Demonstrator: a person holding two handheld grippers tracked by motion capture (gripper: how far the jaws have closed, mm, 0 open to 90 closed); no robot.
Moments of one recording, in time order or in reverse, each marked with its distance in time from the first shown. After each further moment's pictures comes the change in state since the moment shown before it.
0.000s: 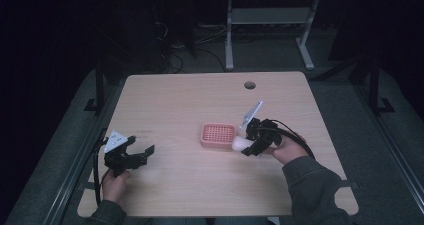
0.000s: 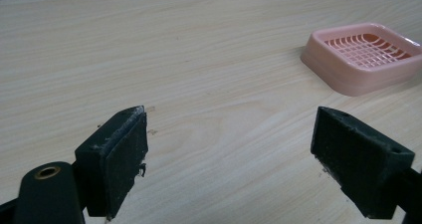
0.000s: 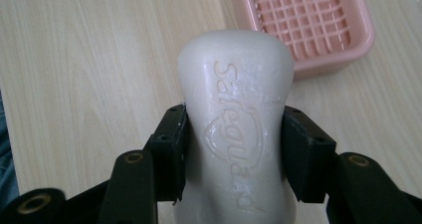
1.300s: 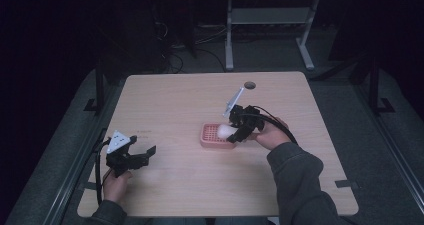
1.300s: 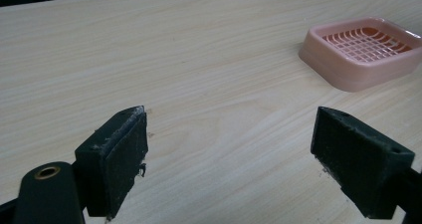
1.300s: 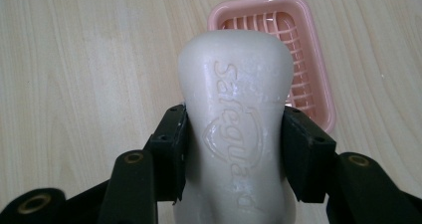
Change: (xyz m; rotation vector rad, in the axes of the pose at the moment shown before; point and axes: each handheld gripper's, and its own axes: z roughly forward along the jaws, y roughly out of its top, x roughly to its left) left arm -0.005 0.001 0.002 0.003 0.004 0.032; right arm -0.019 0.053 0.008 -0.011 -0.001 -0.060
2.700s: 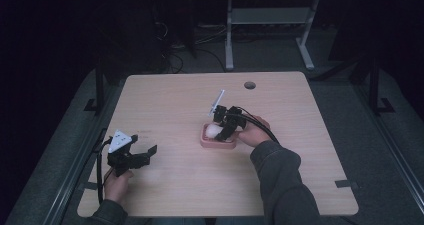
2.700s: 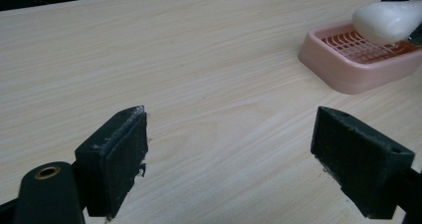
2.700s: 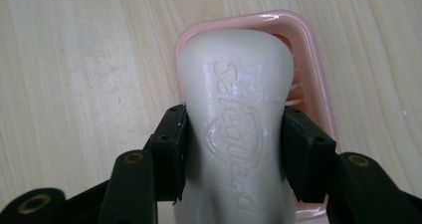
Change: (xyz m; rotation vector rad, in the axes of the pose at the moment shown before) left arm -0.002 0.002 0.002 0.001 -0.001 0.006; right arm -0.016 0.029 0.052 0.054 -0.008 0.014
